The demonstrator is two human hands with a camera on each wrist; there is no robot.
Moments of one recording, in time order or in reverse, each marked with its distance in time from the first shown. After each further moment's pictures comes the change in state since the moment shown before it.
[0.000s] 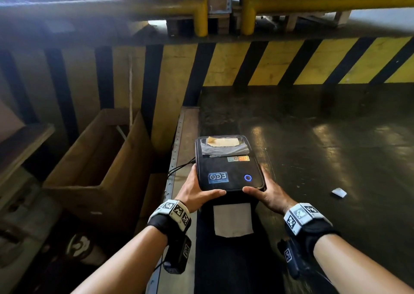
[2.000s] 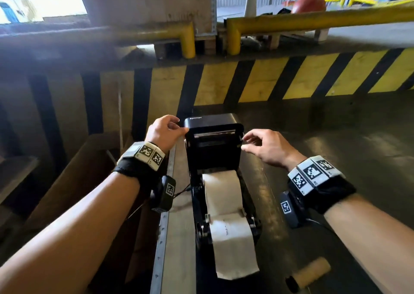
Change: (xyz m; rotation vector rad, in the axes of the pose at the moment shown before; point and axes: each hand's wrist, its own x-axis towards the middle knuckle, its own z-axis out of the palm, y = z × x) left_hand 0.113 0.141 -0.105 0.387 0.405 0.159; right_hand 0.065 -0.123 -0.083 -0.342 0.291 -0.296
